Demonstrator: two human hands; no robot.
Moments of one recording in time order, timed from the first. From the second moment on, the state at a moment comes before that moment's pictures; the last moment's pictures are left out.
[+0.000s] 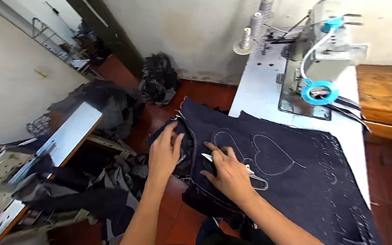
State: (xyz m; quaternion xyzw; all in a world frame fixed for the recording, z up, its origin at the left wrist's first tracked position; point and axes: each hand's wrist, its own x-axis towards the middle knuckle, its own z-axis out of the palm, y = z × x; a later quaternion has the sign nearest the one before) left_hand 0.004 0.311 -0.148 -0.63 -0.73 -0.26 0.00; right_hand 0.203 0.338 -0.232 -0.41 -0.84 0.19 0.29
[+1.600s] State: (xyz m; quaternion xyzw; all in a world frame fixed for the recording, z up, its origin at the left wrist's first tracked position) left_hand -0.008 0.004 -0.279 -0.59 -0.60 -0.34 -0.42; right_hand 0.182 0.100 -0.209 -0.38 -0.87 0.29 0.14
